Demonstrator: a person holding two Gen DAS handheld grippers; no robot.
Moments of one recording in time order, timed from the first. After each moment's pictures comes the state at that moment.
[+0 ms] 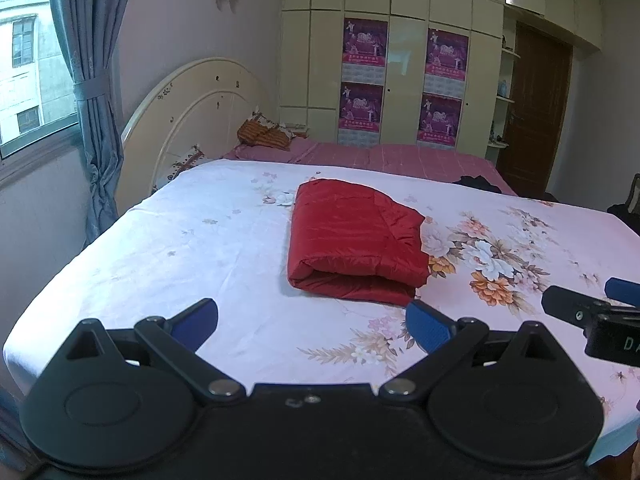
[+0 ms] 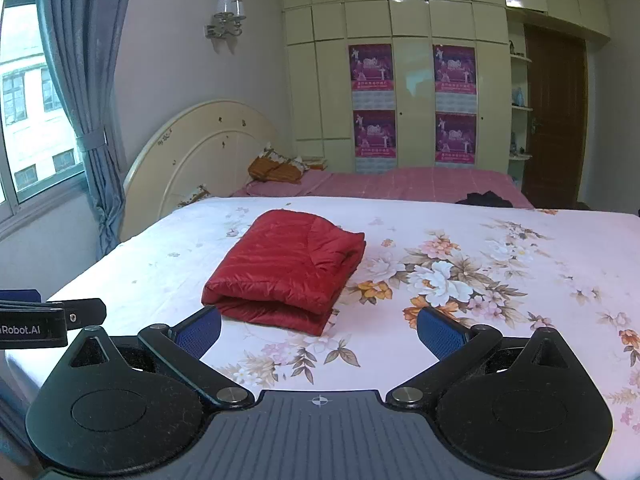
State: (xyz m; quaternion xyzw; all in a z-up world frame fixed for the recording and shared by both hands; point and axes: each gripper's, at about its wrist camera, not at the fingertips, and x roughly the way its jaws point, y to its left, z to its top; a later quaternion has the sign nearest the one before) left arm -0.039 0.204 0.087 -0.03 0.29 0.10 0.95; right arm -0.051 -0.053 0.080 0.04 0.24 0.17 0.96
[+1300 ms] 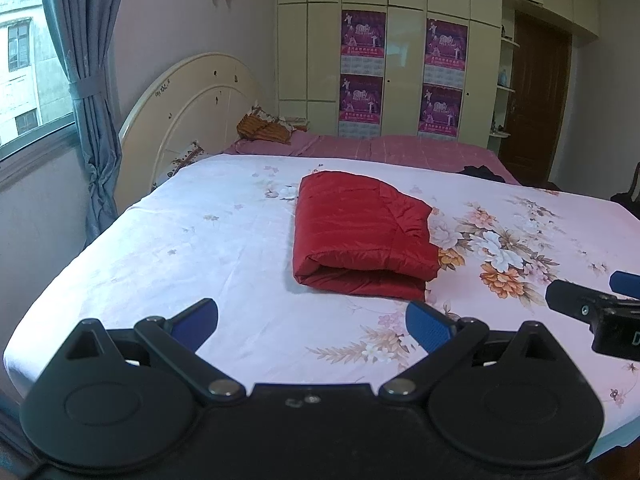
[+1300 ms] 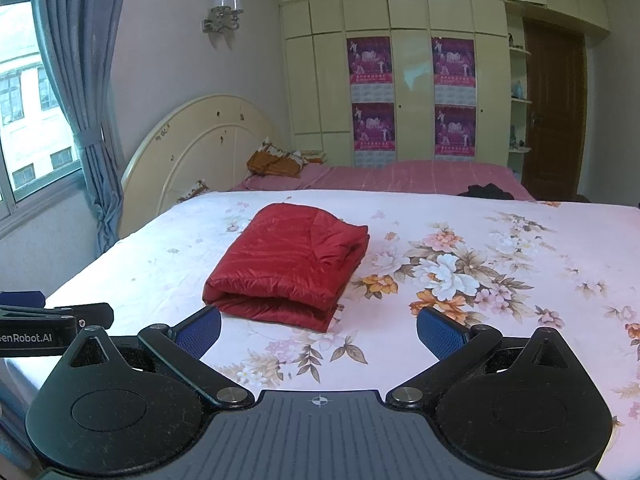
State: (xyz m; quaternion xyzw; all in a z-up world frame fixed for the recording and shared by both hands) left arm -0.026 0.212 0.078 -0.02 0.30 0.10 0.95; right arm -0.039 -0.038 0.076 0.04 0.25 0.16 0.95
